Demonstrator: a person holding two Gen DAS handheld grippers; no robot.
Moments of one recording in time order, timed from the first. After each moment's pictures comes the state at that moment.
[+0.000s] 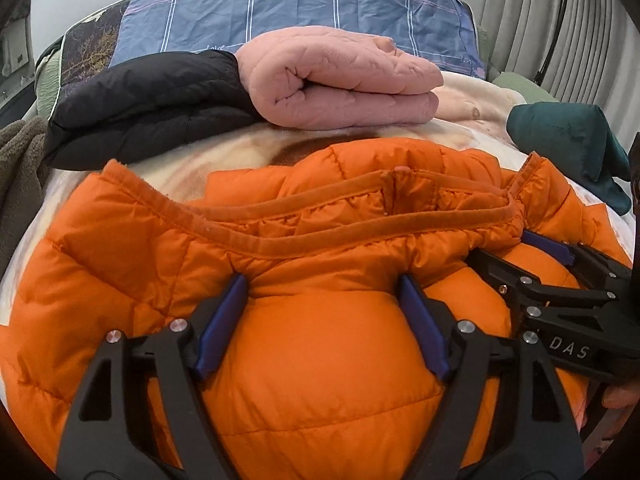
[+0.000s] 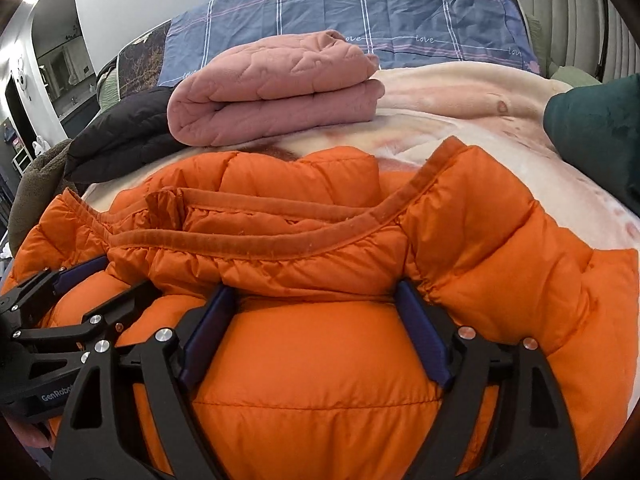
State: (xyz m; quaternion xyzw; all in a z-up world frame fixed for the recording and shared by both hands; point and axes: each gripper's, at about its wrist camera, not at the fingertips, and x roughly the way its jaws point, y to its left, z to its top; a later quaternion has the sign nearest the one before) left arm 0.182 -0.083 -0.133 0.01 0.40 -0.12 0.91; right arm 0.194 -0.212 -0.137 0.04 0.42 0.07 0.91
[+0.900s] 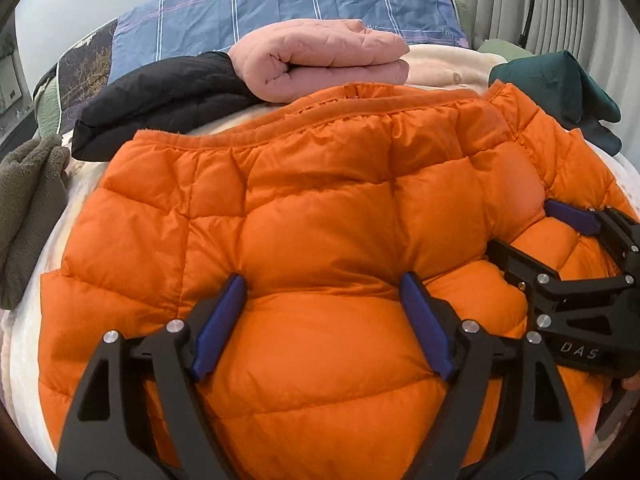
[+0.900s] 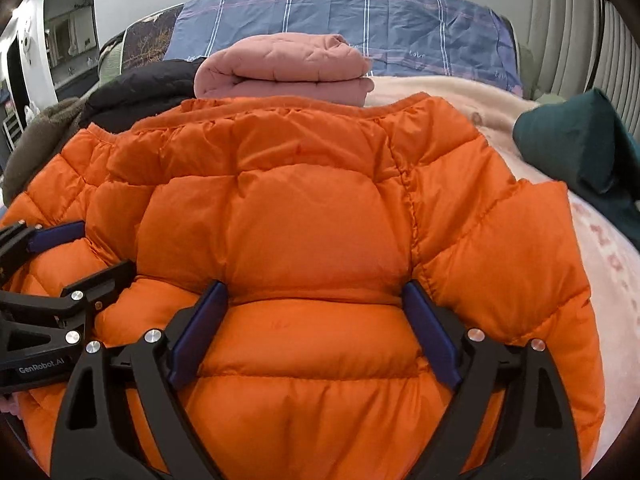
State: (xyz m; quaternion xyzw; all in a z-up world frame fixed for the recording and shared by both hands) left arm 0.121 -0.087 -0.131 0.08 0.41 -0.12 0.90; right arm 0.127 -0.202 -0.135 -0.03 0.40 0.04 0.91
